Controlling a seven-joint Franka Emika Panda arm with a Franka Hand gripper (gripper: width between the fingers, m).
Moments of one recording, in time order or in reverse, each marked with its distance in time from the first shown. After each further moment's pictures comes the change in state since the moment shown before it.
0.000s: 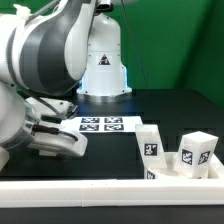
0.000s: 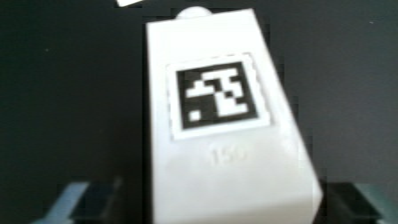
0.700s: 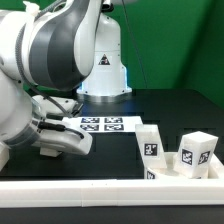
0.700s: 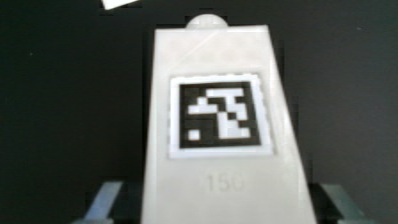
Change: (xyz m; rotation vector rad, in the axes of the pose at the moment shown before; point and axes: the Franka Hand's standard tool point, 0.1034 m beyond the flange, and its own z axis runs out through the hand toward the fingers) arm -0.006 -0.011 -0.017 -0.031 0.039 -0.017
